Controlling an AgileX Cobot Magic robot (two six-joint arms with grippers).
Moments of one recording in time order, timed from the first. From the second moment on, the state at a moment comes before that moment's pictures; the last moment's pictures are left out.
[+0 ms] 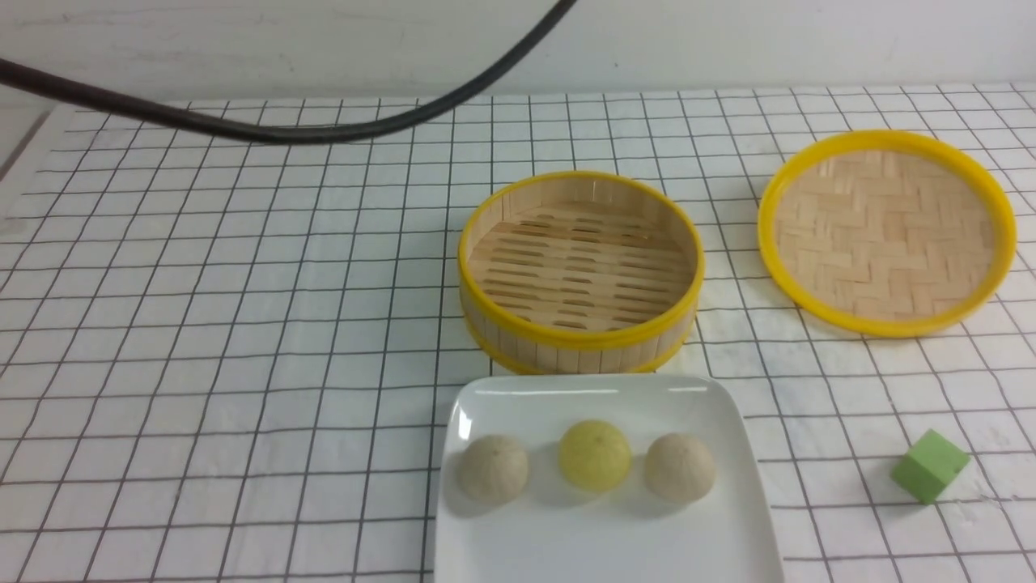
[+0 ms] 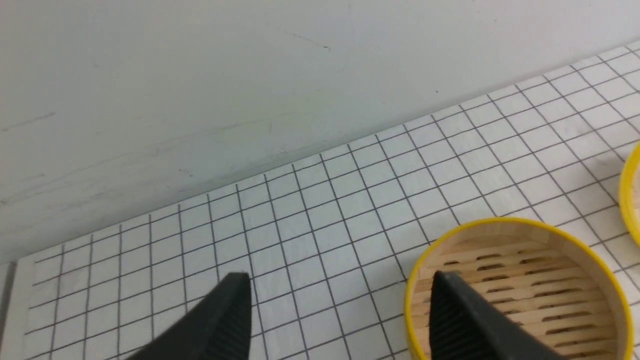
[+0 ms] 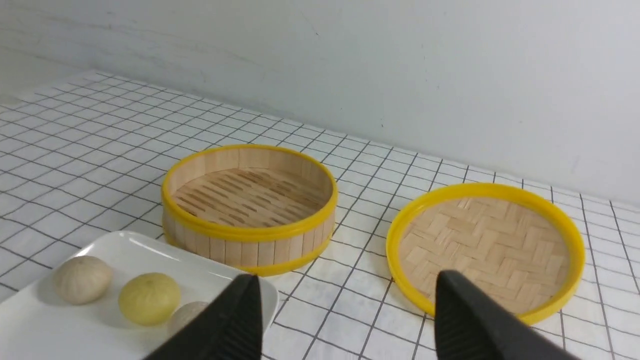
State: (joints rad) right arm 0.30 -0.02 -0.45 0.12 0.65 -0.17; left arm -0.63 1.50 -1.99 0.41 1.07 -0.17
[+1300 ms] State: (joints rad) right arm 0.30 -0.02 -0.34 0.09 0.55 -0.17; left arm -0.63 0.63 -1.44 0.32 1.22 -0.14
